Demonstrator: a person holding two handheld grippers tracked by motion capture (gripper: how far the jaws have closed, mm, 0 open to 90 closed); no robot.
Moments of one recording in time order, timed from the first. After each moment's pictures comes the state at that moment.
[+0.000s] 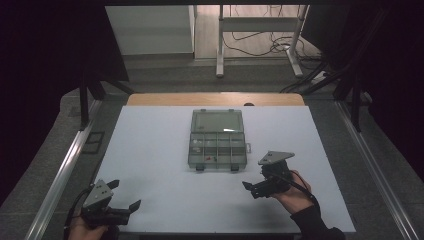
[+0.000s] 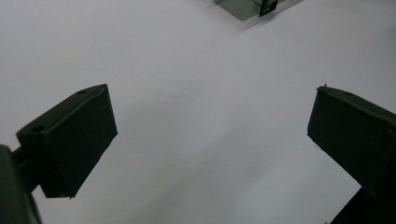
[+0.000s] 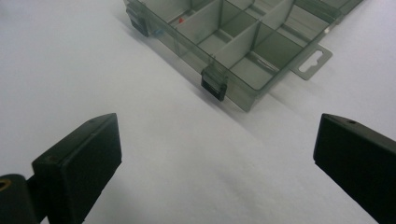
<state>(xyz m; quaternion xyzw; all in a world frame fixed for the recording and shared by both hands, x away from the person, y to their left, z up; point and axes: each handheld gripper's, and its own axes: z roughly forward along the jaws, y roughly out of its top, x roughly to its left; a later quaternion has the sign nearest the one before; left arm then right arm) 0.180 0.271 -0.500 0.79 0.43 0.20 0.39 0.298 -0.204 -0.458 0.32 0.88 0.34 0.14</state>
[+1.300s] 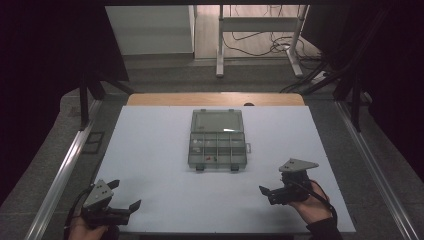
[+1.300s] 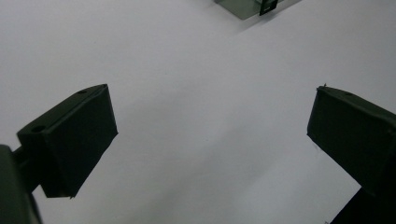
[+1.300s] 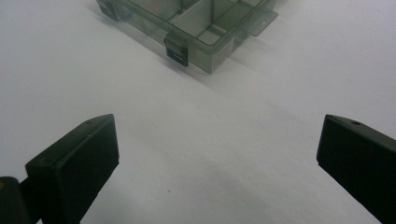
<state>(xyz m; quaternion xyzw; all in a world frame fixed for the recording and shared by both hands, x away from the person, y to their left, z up) 0.180 0.270 -0.500 0.79 0.43 0.20 0.39 0.278 -0.251 -0.463 0.37 0.85 0.35 0.16</state>
